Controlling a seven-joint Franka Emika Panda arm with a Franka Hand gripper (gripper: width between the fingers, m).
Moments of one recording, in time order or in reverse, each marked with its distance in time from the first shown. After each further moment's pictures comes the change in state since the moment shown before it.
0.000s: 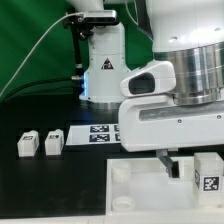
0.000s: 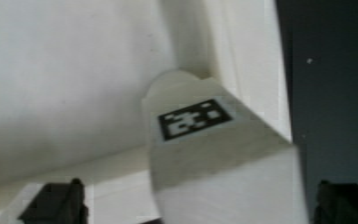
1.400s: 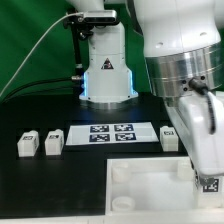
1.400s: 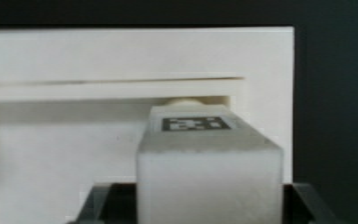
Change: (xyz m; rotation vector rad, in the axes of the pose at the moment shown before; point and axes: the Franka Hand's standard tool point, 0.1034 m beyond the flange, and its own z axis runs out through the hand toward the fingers) arm -0.006 0.002 0.002 0.024 -0.053 1.507
